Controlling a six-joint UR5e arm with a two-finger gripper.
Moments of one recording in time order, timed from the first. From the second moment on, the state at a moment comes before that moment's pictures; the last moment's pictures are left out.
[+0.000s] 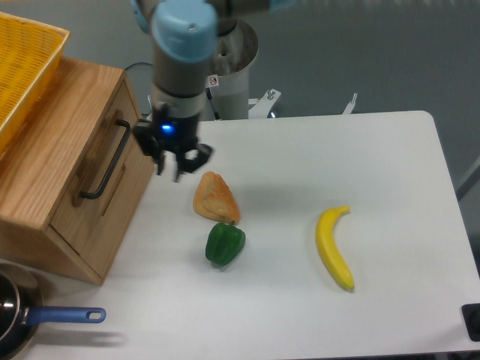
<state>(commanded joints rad) 2.45 -1.67 -1.58 -1.27 1.34 0.71</state>
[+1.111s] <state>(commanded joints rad) 2.79 -1.89 -1.57 -1.20 1.59 1.47</state>
